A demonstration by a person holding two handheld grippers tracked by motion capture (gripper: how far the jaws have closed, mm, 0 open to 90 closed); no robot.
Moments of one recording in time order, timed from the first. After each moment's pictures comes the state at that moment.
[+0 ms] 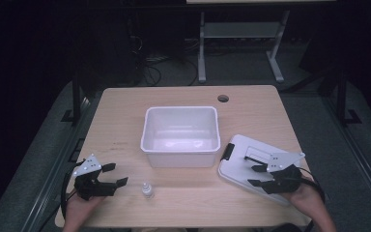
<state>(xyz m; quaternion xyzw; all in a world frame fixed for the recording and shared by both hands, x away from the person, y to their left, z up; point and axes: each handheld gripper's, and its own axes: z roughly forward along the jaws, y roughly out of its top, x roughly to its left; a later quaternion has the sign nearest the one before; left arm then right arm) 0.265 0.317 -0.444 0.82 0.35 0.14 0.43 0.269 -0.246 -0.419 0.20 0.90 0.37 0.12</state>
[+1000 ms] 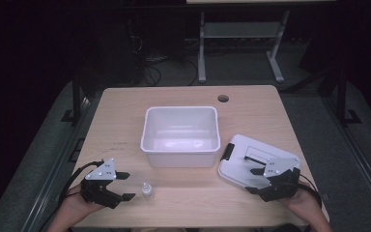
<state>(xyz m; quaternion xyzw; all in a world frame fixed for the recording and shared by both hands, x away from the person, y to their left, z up) 0.250 0.272 -0.397 0.91 0.18 0.07 0.35 0.261 -0.241 -0.431 0.20 0.90 0.37 0.11</state>
